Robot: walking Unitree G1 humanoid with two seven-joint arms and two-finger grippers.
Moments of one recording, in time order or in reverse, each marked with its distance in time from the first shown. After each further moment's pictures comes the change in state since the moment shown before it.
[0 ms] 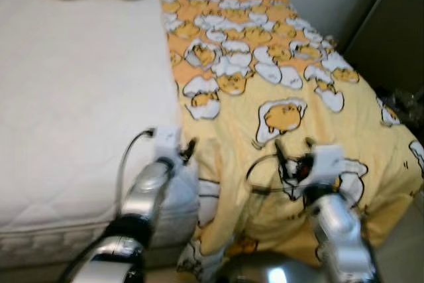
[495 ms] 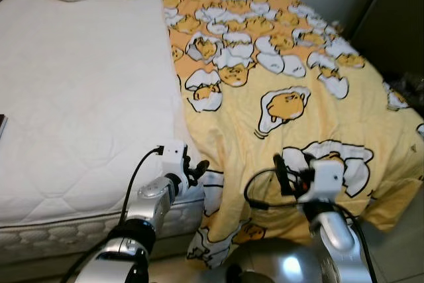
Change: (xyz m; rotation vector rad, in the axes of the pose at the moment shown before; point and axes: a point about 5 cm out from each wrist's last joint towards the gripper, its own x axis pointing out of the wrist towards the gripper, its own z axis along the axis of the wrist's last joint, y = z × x) left arm 0.001 -0.018 -0.029 -0.096 0.182 -0.162; right arm -0.026 -0.003 -0.009 0.013 0.050 -0.061
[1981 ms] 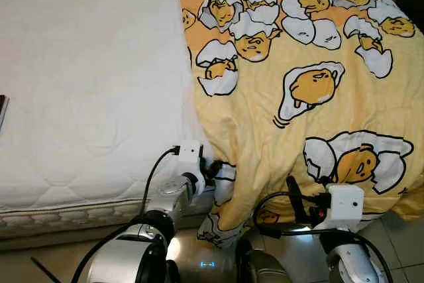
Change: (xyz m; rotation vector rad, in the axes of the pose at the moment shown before) left arm 0.018 -0.038 -0.002 -0.064 0.017 -0.041; right arm -0.045 -0.004 0.007 -0.040 0.071 -0.063
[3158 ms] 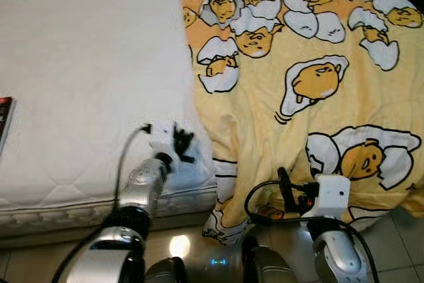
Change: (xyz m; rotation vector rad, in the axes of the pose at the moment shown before) left arm -0.020 0.037 0.046 0.122 -0.243 0.028; right arm 0.022 0.014 -0.001 0.035 -0.029 0.019
